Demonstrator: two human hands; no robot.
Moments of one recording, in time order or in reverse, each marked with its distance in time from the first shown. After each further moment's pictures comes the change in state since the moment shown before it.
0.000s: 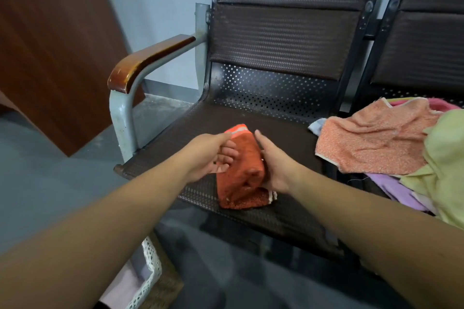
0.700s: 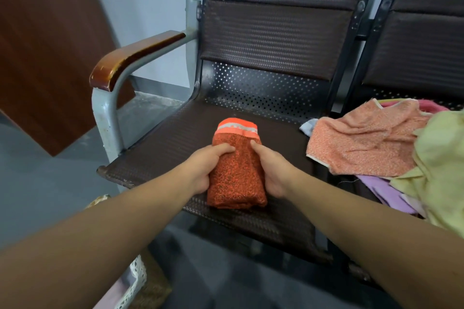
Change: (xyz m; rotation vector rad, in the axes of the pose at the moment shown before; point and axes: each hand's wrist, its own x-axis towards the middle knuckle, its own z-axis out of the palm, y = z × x) left_hand 0.031 -0.029 0.026 -0.230 0.016 -0.088; right_hand 0.001 -0.001 -0.014 -0.044 0.121 -0.092
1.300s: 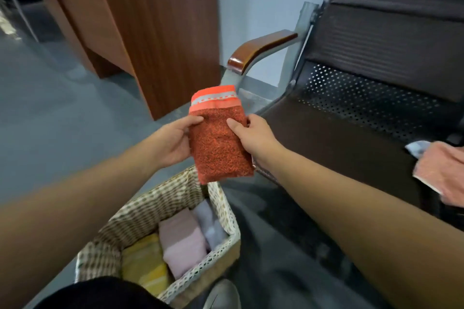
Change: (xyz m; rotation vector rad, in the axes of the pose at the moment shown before) left_hand -0.136 0.014 -0.269 -0.204 0.173 0.256; right_hand -0.023 0.046 0.258 -0.641 -0.158 -0.494
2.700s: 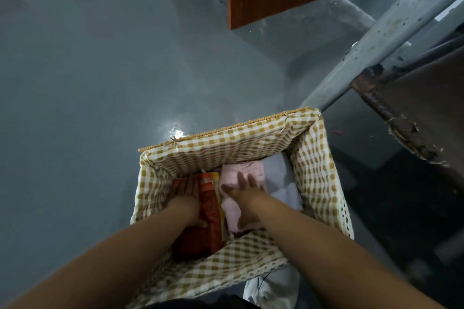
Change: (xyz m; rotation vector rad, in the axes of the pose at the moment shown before) left_hand -0.019 -0.317 -0.243 1.675 -0.017 -0.741; right_hand -0.019 0.249 0.259 -1.350 -1.298 -0.006
